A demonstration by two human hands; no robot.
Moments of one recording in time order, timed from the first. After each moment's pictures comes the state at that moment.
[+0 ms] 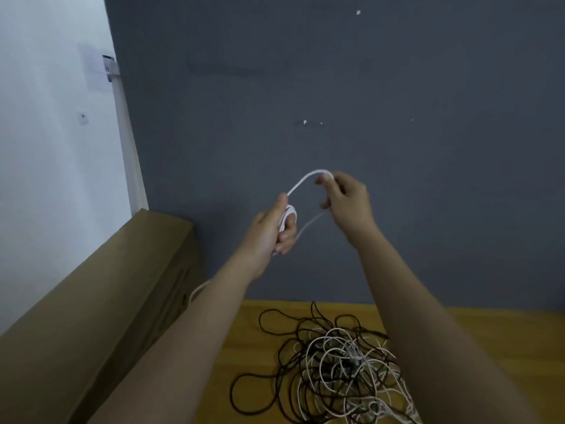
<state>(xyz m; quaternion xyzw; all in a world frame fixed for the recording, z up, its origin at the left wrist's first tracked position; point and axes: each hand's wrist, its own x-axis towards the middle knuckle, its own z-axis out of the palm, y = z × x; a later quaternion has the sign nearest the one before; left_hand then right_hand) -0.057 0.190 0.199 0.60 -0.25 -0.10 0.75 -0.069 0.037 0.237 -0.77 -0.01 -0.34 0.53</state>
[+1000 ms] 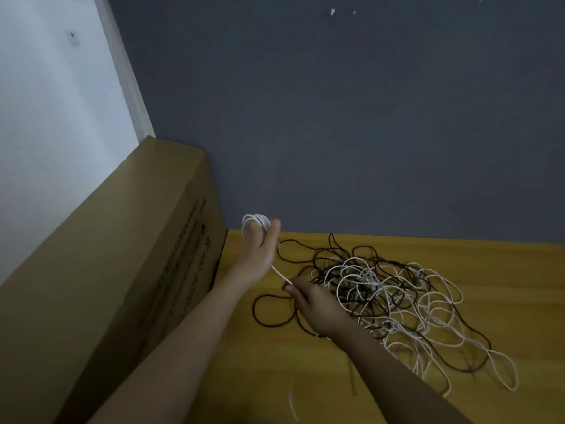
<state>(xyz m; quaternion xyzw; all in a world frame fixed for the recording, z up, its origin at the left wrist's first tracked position) -0.078 0.239 0.048 0.81 -0.18 0.00 0.56 -0.155 0.095 -0.030 -0.92 -0.09 -0.02 0.38</state>
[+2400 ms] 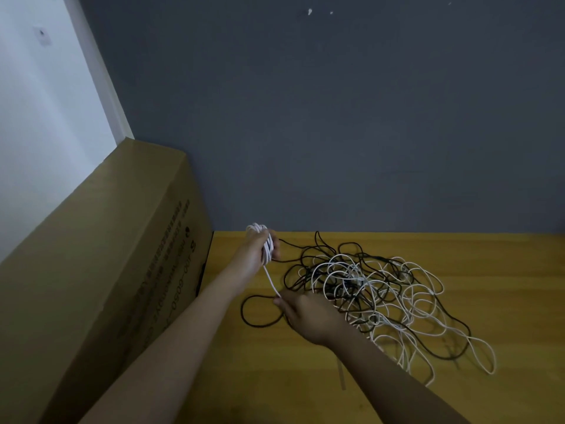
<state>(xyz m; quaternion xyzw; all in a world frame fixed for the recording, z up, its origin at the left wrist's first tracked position) -0.081 0.221 0.045 0.65 -0.09 -0.20 0.73 -0.179 0.092 -0.018 -0.96 -0.12 -0.01 0.24</state>
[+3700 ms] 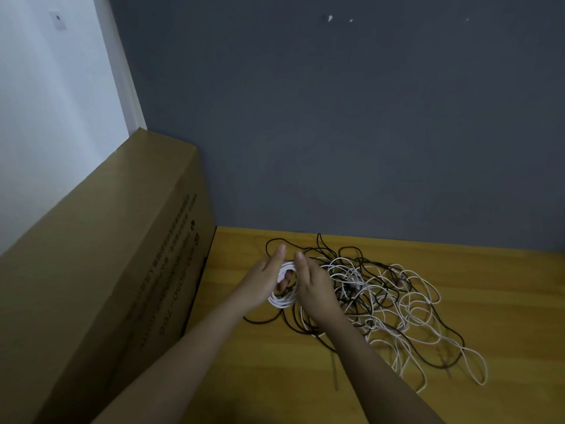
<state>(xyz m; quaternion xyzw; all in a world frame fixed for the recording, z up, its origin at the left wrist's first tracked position) -0.119 0.231 0.028 0.79 -0.20 -0.19 0.54 -0.165 0.107 0.013 -0.85 0.03 -0.11 0.51</state>
